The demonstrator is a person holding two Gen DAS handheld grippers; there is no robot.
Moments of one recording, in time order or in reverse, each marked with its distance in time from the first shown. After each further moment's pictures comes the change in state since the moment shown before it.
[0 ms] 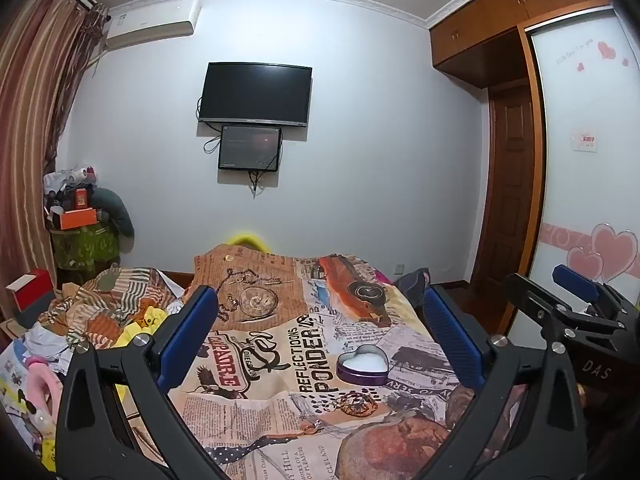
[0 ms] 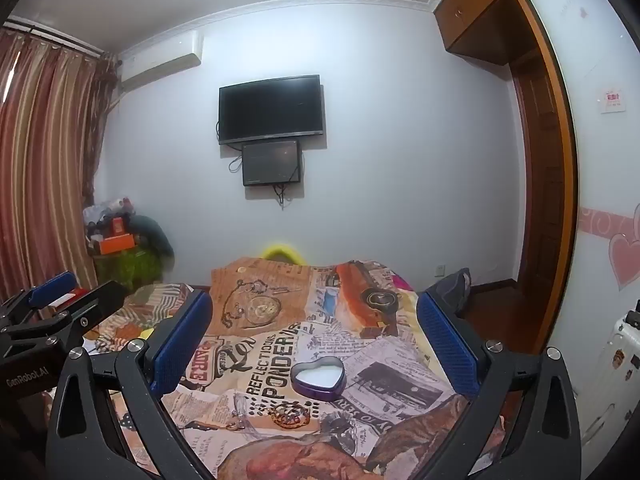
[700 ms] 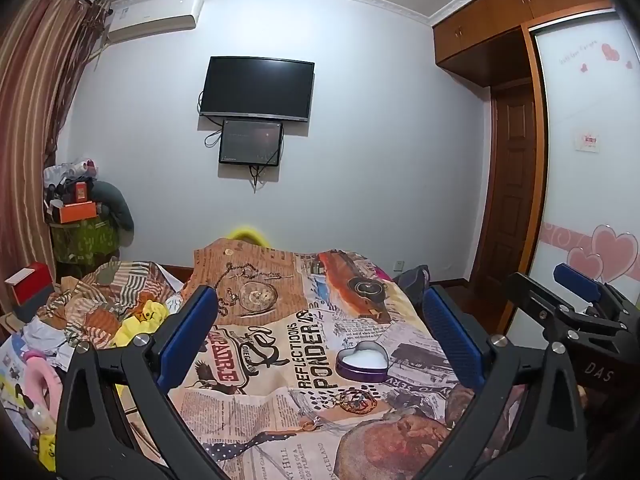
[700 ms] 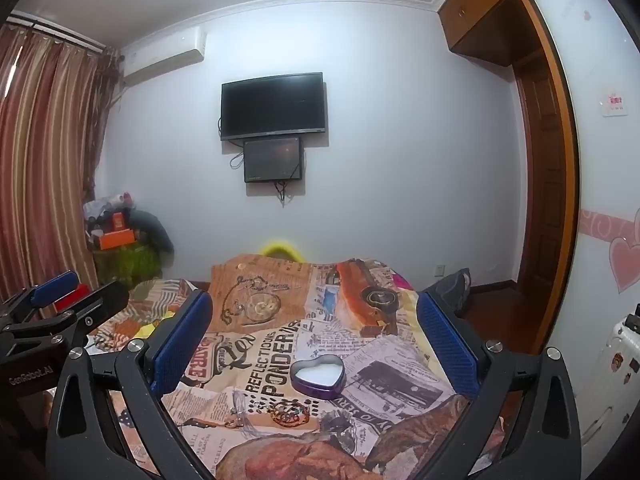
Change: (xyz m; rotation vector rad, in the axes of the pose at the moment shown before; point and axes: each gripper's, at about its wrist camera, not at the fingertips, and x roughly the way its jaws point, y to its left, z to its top) left arm 0.006 0.007 -0.002 -0.012 0.021 -0.001; right arm 0.003 0.000 -0.002 -0.008 0.010 0.003
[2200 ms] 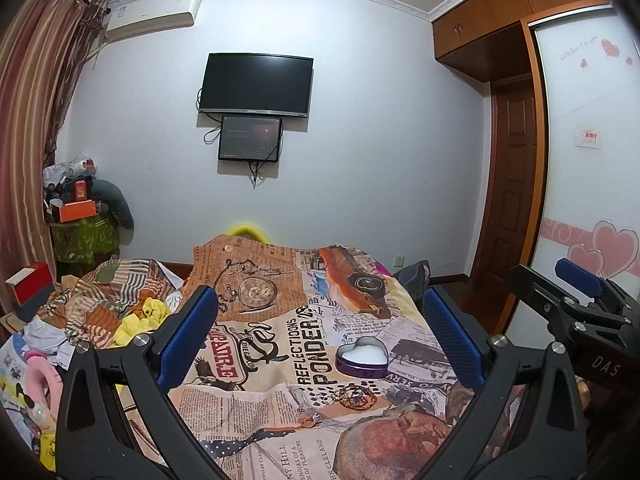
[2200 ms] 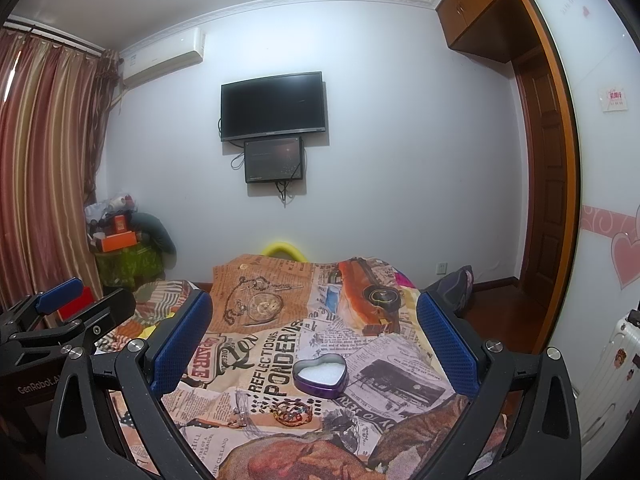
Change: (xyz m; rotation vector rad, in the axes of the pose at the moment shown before) left arm 0.002 -0.004 -0.005 0.009 0.017 0.000; right arm -0.002 0.002 0.004 0.002 0.001 0.006
